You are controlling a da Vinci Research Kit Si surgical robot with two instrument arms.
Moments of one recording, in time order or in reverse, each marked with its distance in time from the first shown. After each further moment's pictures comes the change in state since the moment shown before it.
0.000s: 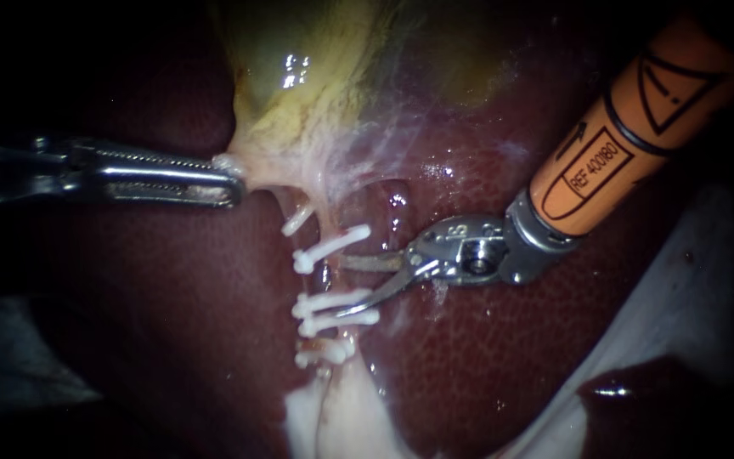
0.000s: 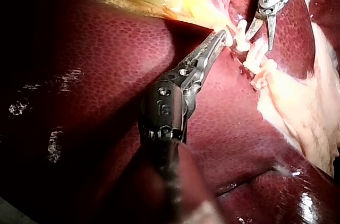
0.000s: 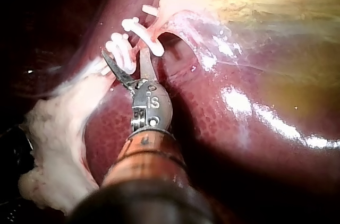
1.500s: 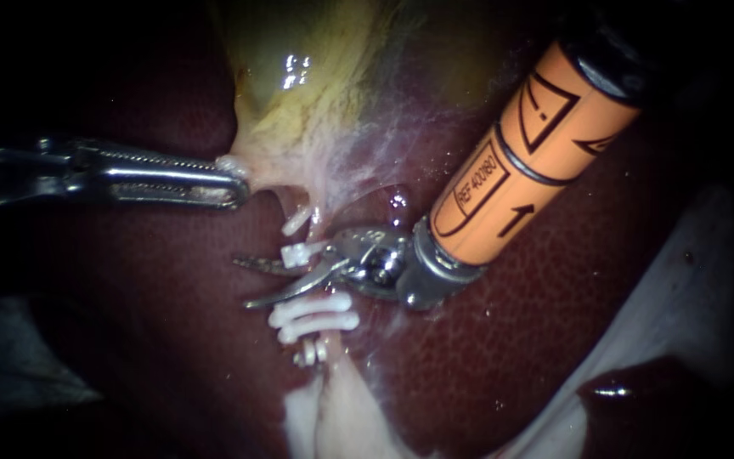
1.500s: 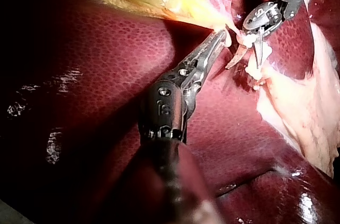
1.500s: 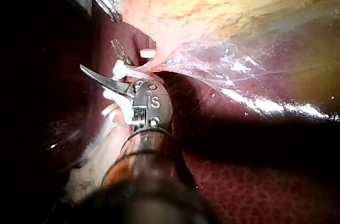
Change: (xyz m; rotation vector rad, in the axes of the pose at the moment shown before) right arm 0.004 0.001 0.007 0.227 0.210 0.236; left arm 0.000 0.000 0.000 -0.001 0.000 0.000
